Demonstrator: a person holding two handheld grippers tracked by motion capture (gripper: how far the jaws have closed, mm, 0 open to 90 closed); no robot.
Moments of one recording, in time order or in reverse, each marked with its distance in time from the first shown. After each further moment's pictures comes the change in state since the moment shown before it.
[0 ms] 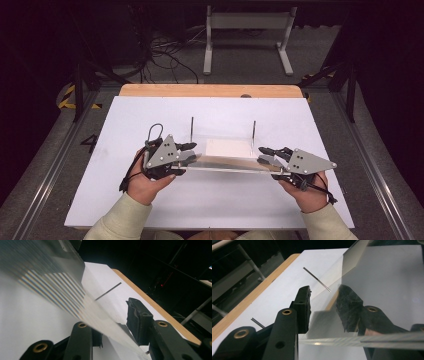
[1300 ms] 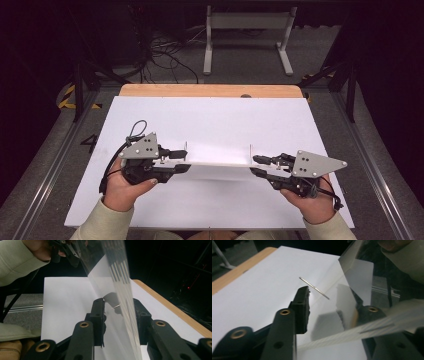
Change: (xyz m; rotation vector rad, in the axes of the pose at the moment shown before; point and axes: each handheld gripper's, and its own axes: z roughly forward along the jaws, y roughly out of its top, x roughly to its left) left arm 0.007 0.007 -0.040 -0.013 -0.178 -0.181; right arm 0.015 0.039 -0.014 -0.062 0.149 0.113
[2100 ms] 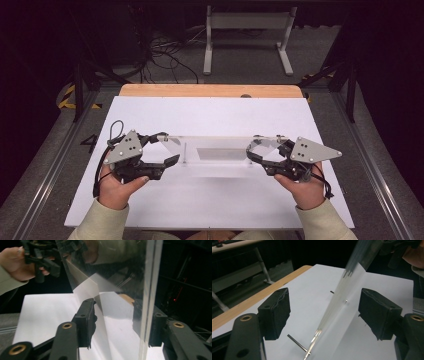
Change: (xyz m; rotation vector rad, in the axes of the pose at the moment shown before) left arm 0.014 -0.027 -0.016 -0.151 0.228 -0.016; right arm -0.029 -0.010 0.020 -0.140 -0.085 0.028
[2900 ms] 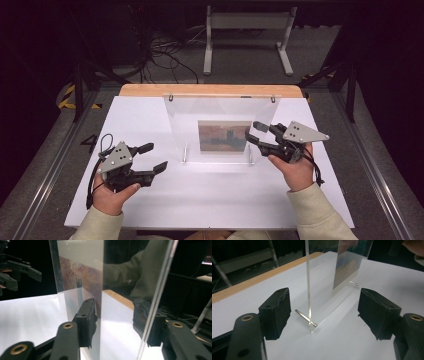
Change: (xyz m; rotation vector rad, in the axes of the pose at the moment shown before) left arm 0.007 -0.050 -0.011 0.055 0.090 -0.096; right arm -0.039 -0.022 0.028 0.021 -0.103 0.089
